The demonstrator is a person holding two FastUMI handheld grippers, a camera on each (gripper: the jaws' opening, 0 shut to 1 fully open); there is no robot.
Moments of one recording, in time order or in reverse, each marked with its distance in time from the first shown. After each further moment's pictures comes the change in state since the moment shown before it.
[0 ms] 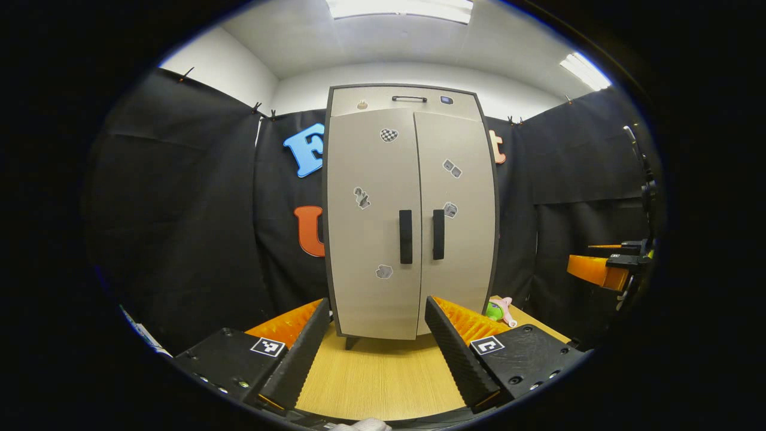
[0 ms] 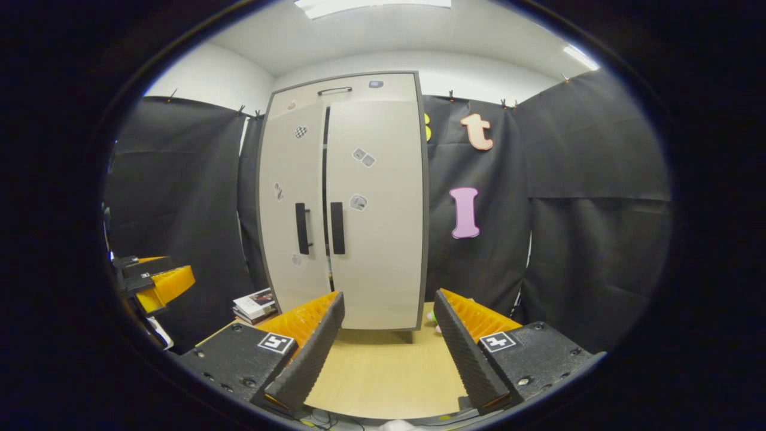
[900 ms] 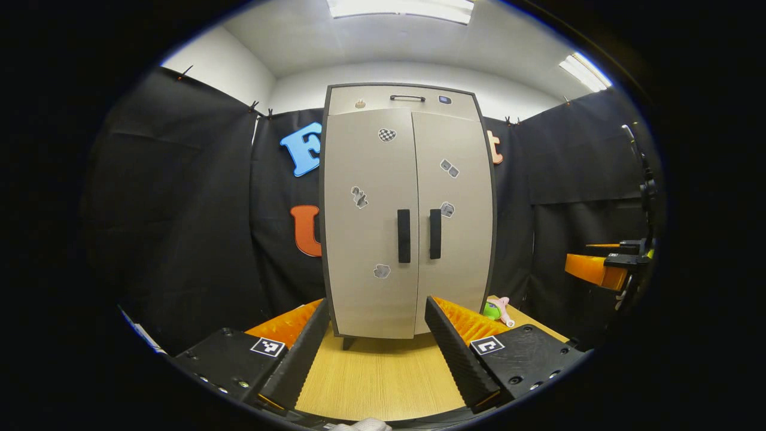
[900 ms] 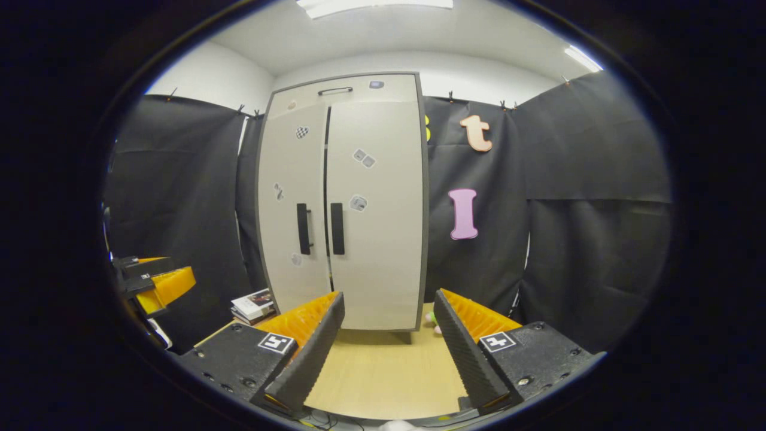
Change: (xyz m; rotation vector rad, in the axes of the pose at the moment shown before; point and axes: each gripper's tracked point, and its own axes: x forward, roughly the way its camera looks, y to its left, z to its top) left arm 0.003 -0.001 -0.002 -0.002 0.002 -0.025; right arm 0.001 0.004 -0.001 -0.004 -0.002 -0.011
